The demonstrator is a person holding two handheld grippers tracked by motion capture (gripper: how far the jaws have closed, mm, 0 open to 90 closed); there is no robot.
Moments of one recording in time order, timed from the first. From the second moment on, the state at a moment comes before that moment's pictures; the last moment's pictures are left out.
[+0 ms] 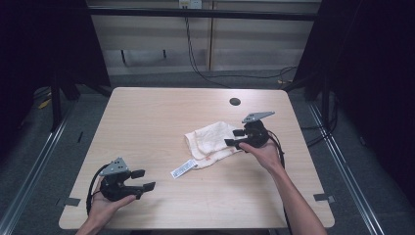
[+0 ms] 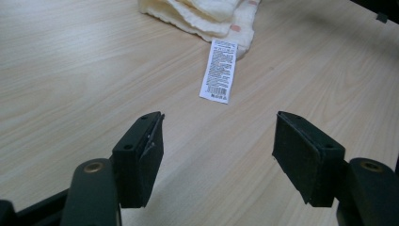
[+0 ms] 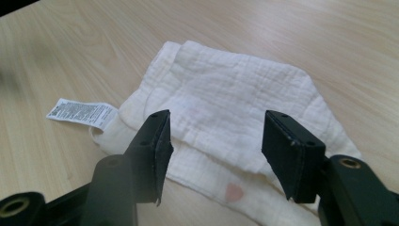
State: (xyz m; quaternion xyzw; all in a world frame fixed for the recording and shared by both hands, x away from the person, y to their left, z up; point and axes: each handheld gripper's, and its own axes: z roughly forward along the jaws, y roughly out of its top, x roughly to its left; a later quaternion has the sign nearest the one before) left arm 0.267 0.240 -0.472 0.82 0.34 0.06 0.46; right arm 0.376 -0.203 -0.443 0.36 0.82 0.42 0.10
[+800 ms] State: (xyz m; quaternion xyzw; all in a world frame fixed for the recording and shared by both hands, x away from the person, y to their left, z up) left arm 0.265 0.245 -0.470 0.81 0.34 0.05 0.47; right arm 0.402 -0.190 -0.500 0.37 0.85 0.37 0.06
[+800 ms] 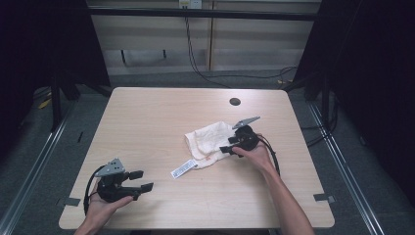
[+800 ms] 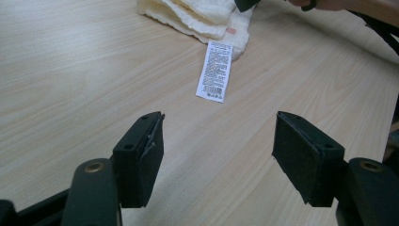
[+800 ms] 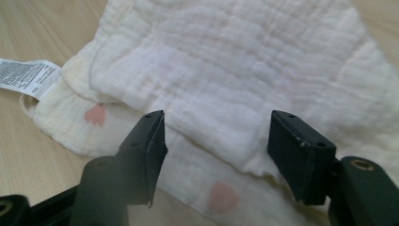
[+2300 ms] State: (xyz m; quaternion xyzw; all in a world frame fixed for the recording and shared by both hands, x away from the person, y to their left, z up) left arm 0.267 0.236 -0.470 0.82 0.33 0.04 0.46; right arm 0.309 -0.171 -0.498 0.37 0.85 0.36 0.07
